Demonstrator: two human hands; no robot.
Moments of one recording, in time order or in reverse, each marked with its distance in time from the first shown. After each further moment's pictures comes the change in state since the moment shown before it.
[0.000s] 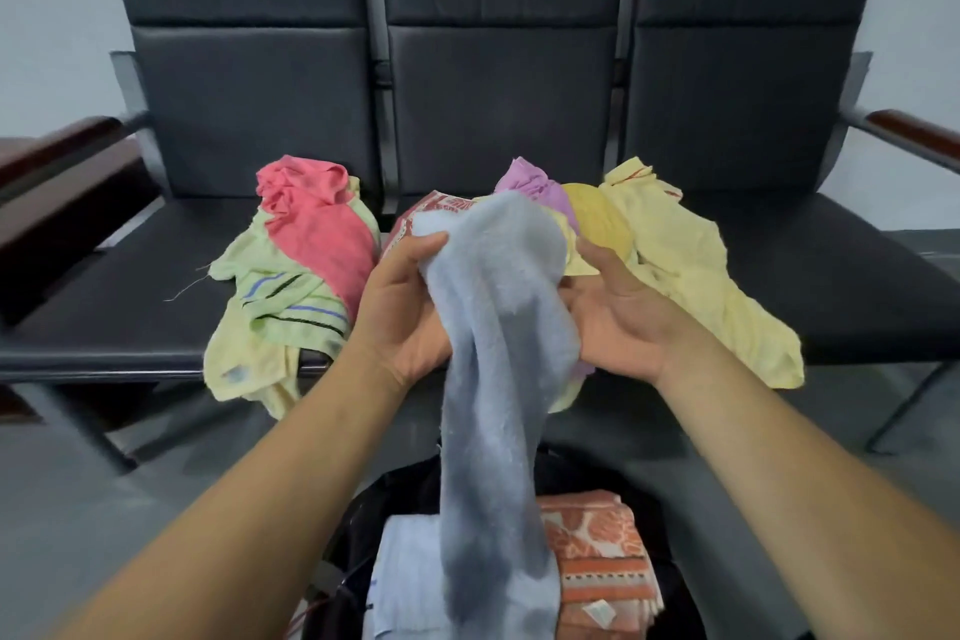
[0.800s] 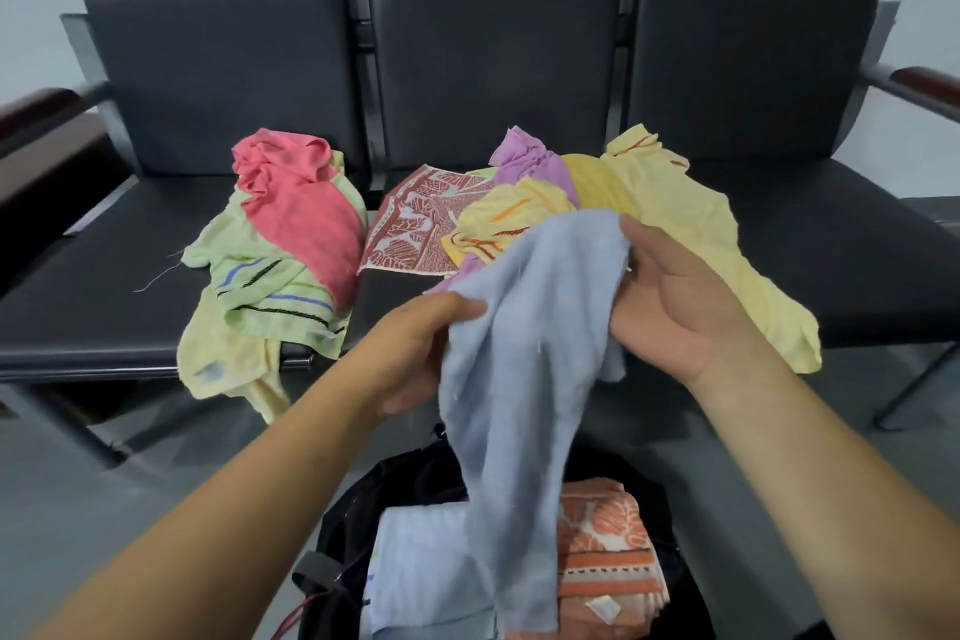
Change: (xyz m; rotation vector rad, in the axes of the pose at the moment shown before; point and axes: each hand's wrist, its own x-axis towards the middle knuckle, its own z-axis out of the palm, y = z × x) left_hand 0.001 -0.022 -0.037 0.482 0.323 -0.212; right_hand -0.004 -0.007 -0.013 0.224 0.125 -0.262
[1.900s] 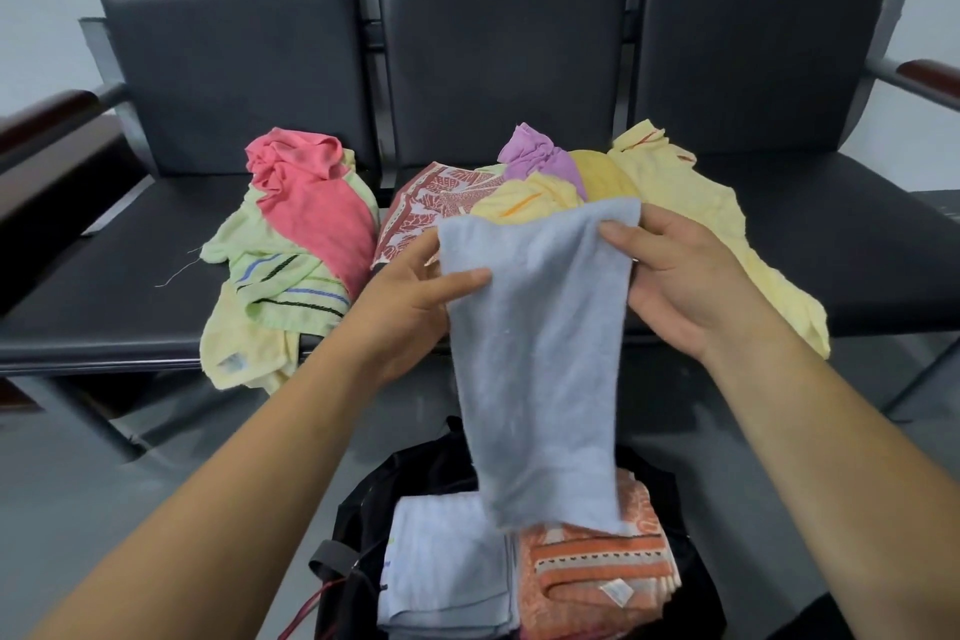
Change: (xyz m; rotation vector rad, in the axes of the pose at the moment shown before) left_hand -0.003 0.019 -0.014 0.094 0.028 0.270; right_hand -0.001 0.002 0.003 -0.481 0.122 -0.239
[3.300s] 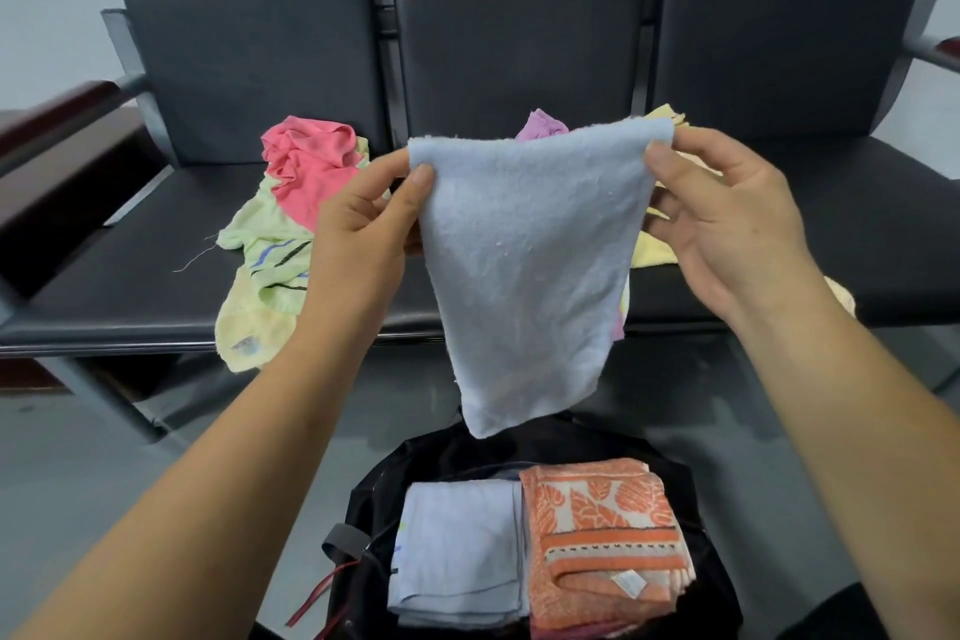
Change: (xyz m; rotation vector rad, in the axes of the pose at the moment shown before) left_hand -0.025 0.035 0.013 0.393 0.377 0.469; right_hand -0.004 -0.017 0.001 -0.121 0.095 -0.312
